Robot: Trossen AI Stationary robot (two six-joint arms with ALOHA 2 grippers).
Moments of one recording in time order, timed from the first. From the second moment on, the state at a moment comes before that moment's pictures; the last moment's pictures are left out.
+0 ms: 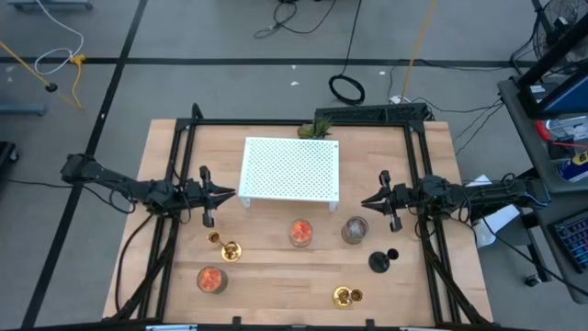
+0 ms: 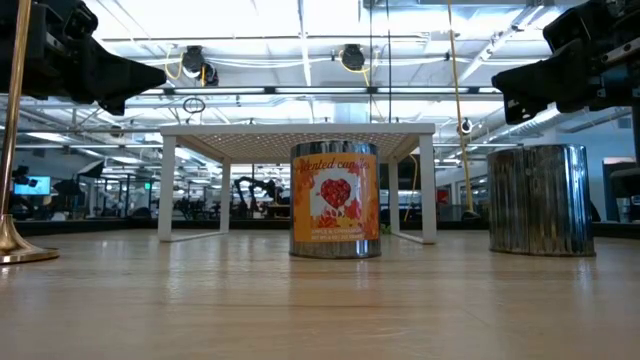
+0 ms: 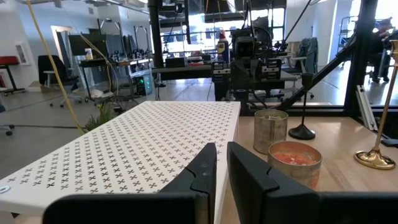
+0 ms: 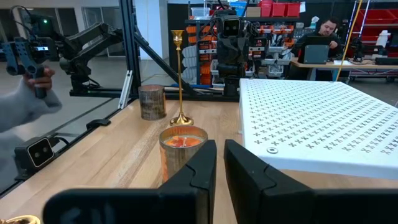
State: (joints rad) left arm -0.30 0.39 0.02 0.44 -0.44 0.07; right arm 0.01 0.37 0.02 0.36 -0.13 0.01
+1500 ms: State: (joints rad) left arm -0.34 0.40 0.32 -0.46 0.00 -0.15; right arm 0.01 0.41 0.02 0.71 -0.13 0.04
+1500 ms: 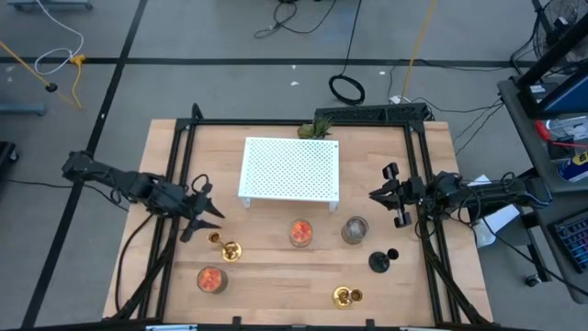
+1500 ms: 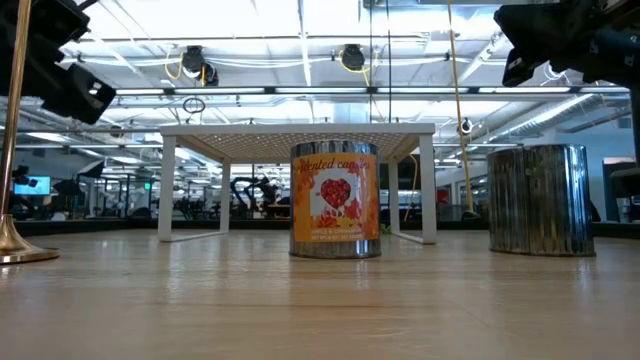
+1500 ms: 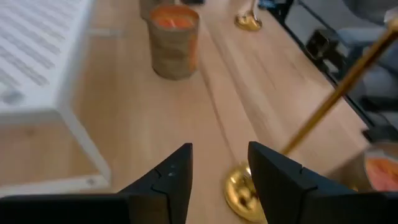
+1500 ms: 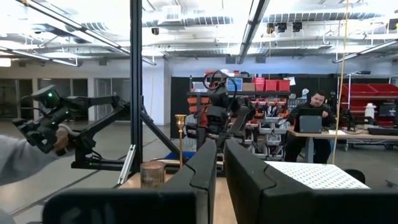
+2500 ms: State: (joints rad) left arm -0.49 0.62 0.32 -0.23 0.05 -0.13; right arm 0.01 0.43 0.02 0.71 -0.13 0.04
